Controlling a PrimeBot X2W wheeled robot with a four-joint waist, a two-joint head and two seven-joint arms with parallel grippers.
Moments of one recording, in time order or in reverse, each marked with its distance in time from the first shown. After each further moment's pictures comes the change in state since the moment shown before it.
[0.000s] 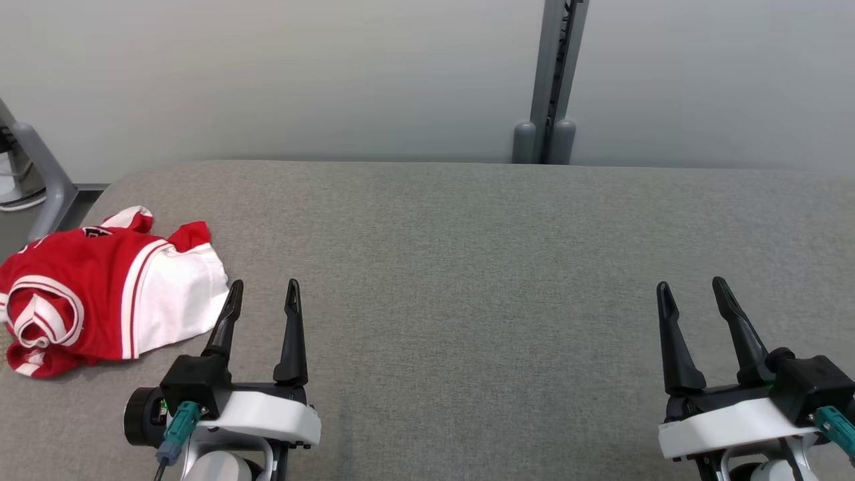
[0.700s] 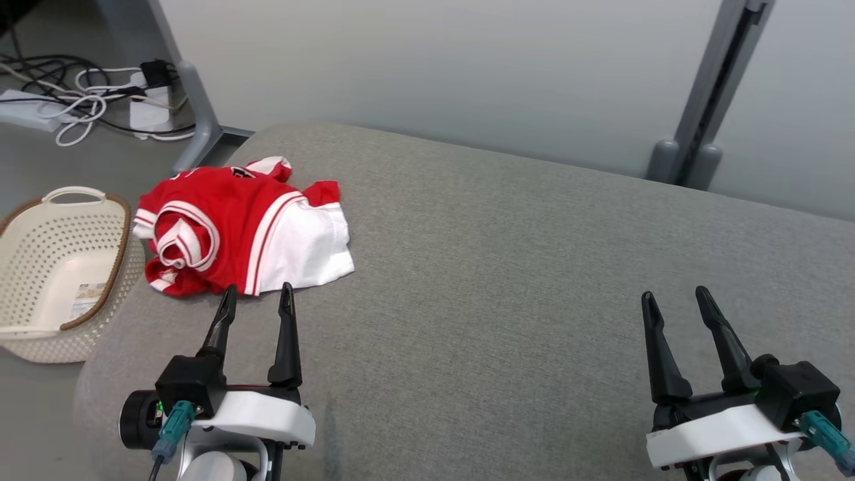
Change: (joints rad) left arm -0.004 0.000 0.016 0.027 -0.005 -0.006 0.000; right arm 0.006 0.000 0.034 0.020 0.028 0.000 -0.009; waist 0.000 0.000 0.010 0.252
